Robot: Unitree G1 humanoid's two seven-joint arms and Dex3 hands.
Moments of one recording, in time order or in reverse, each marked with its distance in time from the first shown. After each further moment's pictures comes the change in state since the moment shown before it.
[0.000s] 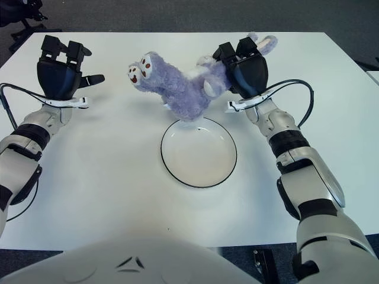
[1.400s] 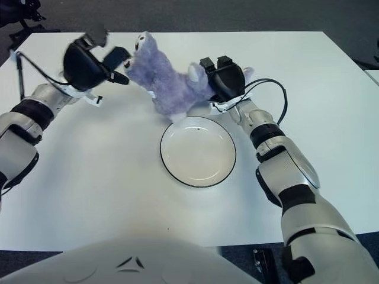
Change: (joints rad) left arm -0.086 0.080 -0.162 -0.075 0.199 -0.010 0.203; right arm -0.095 0.051 0.135 0.188 -0.005 0.032 0.075
